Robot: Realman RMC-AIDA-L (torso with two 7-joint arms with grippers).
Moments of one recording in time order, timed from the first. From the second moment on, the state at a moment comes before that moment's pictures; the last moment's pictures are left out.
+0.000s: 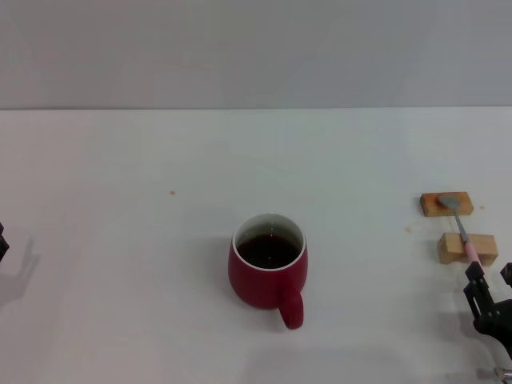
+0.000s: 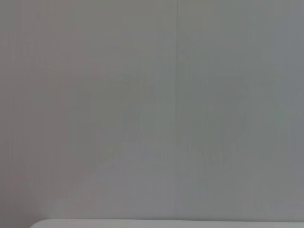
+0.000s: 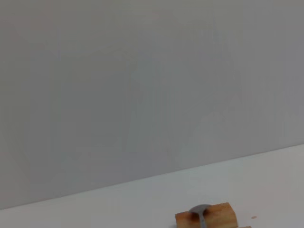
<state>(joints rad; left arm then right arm) -0.17 -2.06 -0.66 -0.10 2.12 1.35 -0.19 0.20 2.09 -0.16 0.42 -1.35 -1.37 0.07</state>
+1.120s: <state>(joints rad) -0.16 -2.06 -0.66 -0.10 2.12 1.35 -0.19 0.23 2.09 -0.16 0.42 -1.35 -1.34 0.07</state>
